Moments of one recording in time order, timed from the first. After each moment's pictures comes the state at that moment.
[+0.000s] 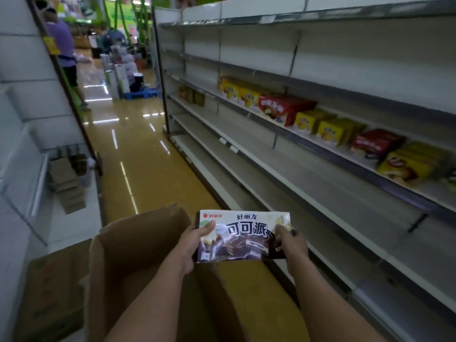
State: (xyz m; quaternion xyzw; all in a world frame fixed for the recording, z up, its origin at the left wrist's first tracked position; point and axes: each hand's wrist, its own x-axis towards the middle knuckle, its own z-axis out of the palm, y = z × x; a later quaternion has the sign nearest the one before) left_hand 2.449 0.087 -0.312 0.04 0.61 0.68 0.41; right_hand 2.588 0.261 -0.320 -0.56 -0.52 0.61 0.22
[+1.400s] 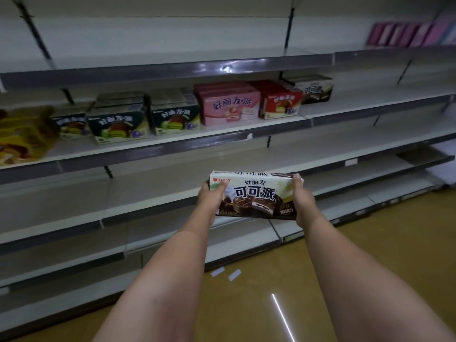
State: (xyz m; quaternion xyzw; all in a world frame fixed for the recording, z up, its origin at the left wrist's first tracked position) left_hand 3.065 0.352 -0.286 0.48 0.54 0.32 0.61; right_hand 3.249 0.265 -0.298 -0.71 -0.10 0.37 0.59
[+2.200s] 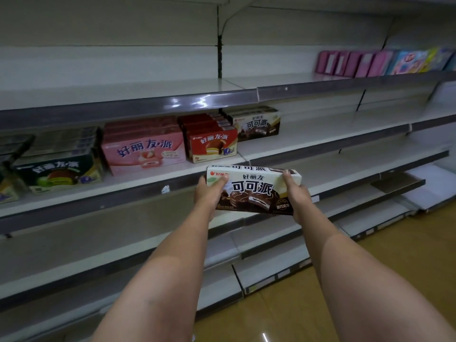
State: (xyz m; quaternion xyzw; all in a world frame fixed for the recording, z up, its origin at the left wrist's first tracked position) left_hand 3.399 0.443 -0.258 0.53 0.48 0.38 0.58; right_hand 3.578 0.349 -0.264 -0.71 -0.13 0.34 0.61
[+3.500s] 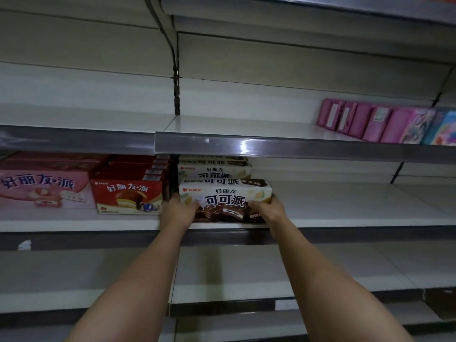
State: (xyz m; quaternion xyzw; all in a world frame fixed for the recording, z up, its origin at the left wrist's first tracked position) left_hand 3.669 0.579 -0.273 0.55 0.65 0.41 0.32; right_hand 3.885 0.540 -0.255 -0.69 -0.41 0.33 0.50
